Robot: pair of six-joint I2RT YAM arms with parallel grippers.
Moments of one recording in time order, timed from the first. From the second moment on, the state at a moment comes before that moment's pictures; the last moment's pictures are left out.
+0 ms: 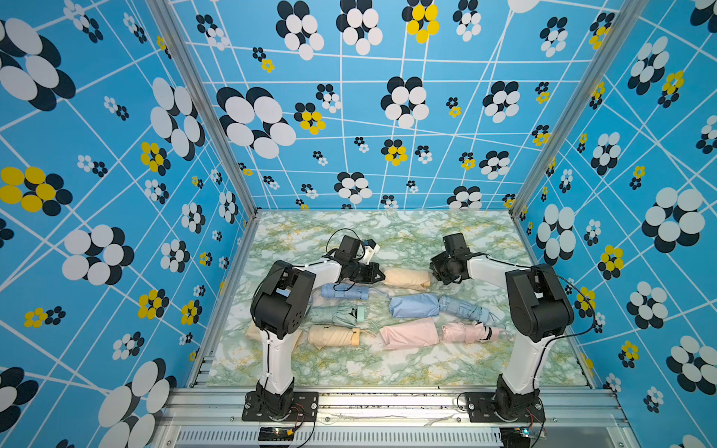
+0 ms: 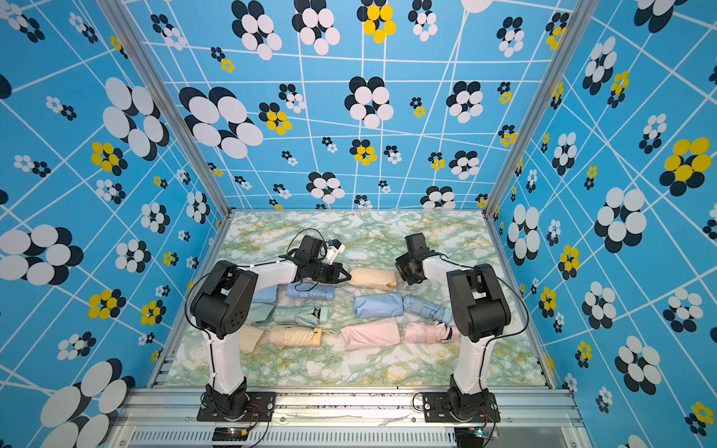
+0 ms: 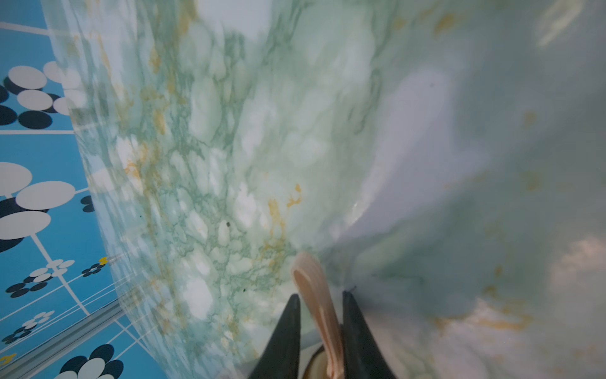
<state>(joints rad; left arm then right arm) -0.43 2.00 1.20 -0.09 0.68 -0.32 0.25 1.91 1.14 -0.23 -0.11 1.28</state>
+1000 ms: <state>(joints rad) -0.43 1.97 1.15 -0.07 0.68 -0.33 0.24 1.88 1.05 -0.15 -0.08 1.32</state>
